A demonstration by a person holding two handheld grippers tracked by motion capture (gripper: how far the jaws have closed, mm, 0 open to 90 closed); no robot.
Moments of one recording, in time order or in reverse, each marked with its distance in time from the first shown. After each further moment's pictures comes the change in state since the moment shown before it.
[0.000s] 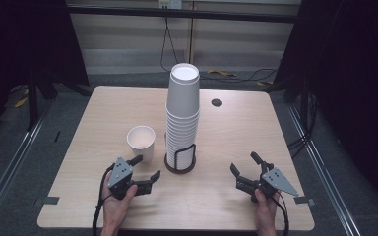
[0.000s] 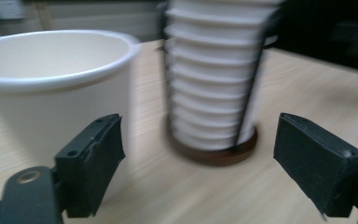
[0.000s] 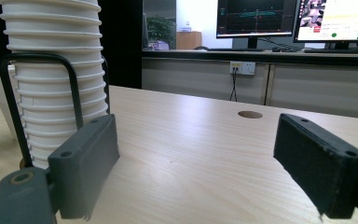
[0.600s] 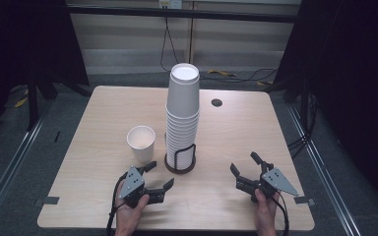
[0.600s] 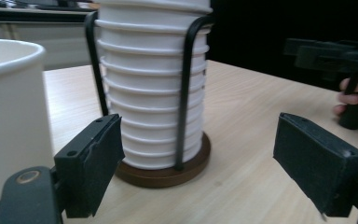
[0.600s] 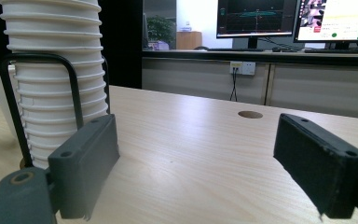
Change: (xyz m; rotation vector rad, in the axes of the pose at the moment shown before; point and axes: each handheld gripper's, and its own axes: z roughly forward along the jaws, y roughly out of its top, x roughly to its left) left arm -0.026 -0.012 0.010 -0.091 -0.093 -0.010; right arm 0.000 0.000 0.000 0.000 0.001 0.000
